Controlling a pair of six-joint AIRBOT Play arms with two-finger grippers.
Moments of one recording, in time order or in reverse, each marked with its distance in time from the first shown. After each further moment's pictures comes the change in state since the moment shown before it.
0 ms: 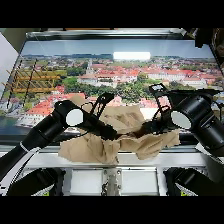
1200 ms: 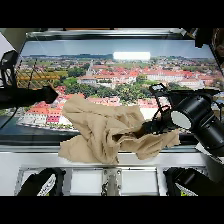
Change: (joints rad) left arm 0.801 0.229 0.099 0.175 -0.031 0.138; right arm 0.000 0.000 0.000 0.000 0.000 0.000
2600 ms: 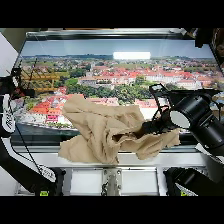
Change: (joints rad) left arm 0.357 -1.063 0.499 0.471 0.360 0.127; right arm 0.000 -0.007 0.000 0.000 0.000 0.000
